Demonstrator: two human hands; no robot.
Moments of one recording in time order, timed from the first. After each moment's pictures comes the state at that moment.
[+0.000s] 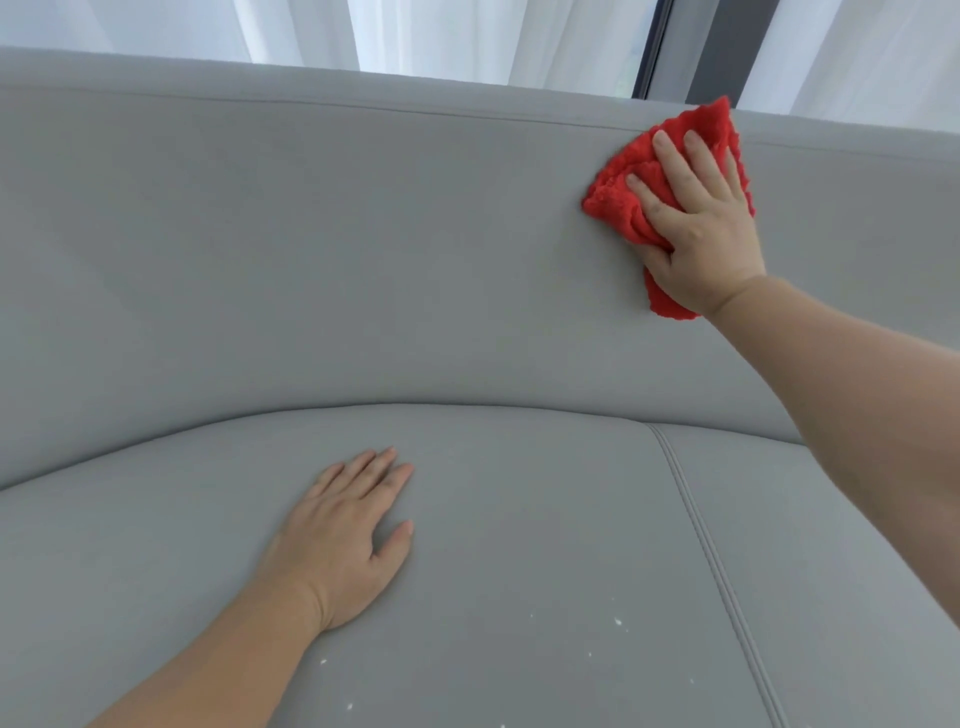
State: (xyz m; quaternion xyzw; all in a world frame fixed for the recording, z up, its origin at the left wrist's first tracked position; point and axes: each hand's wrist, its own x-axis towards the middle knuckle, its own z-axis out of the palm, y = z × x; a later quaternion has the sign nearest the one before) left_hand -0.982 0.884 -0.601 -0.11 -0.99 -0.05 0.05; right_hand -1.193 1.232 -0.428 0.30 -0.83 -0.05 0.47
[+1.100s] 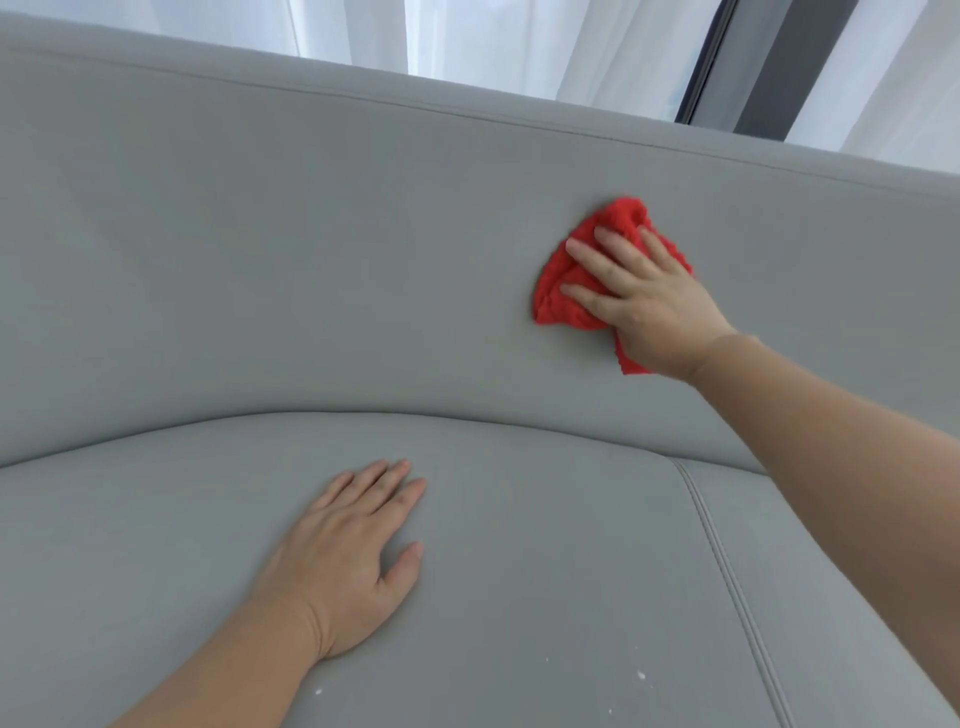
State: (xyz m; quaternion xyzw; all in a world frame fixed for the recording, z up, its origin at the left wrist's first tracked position) left_hand -0.982 0.884 -0.611 -0.12 -0.99 -0.03 0.11; right_hand -1.186 1.178 -0.458 0.41 -0.80 -0.25 0.36
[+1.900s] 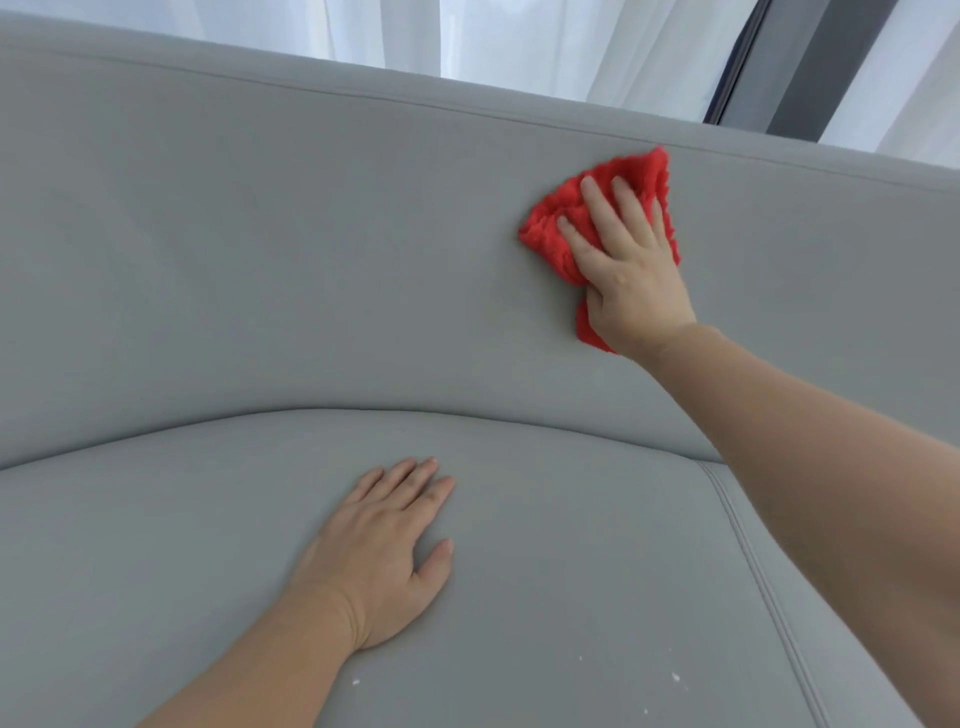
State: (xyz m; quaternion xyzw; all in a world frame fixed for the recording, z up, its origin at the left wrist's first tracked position) left_hand -0.982 0.885 -0.609 -0.11 -0.99 -0.04 0.11; right_hand -1.184 1.112 -0.455 0.36 -0.82 -0.06 0.44
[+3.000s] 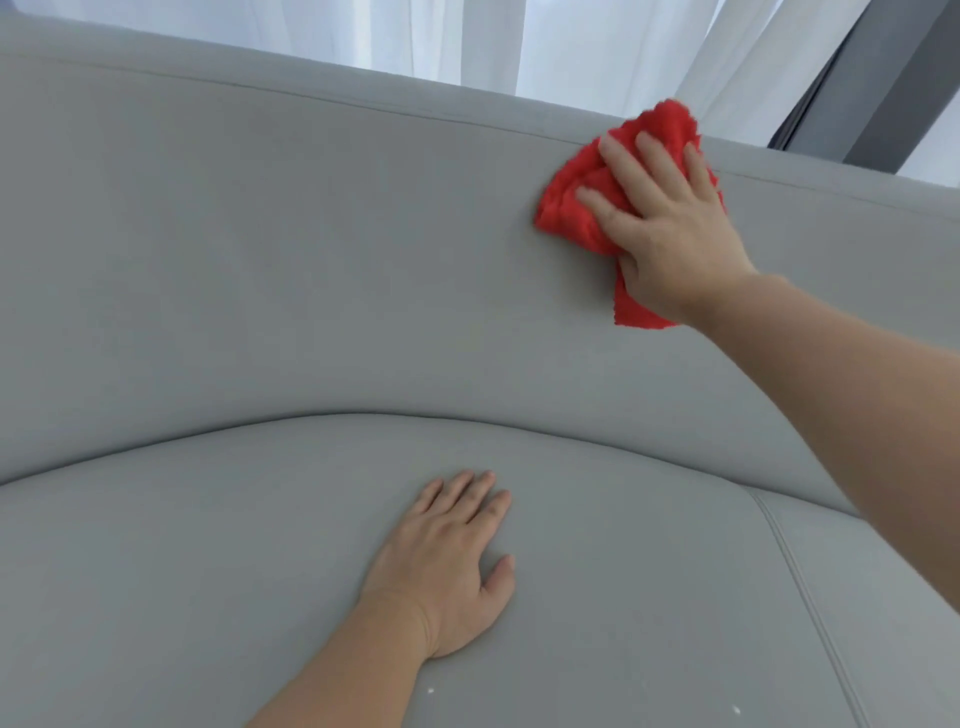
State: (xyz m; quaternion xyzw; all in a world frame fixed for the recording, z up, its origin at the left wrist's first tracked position) left_hand -0.980 0.886 -0.595 -0.12 -0.99 -0.09 0.03; right_hand -1.181 1.063 -0.392 0.38 -0.82 -0.15 0.39
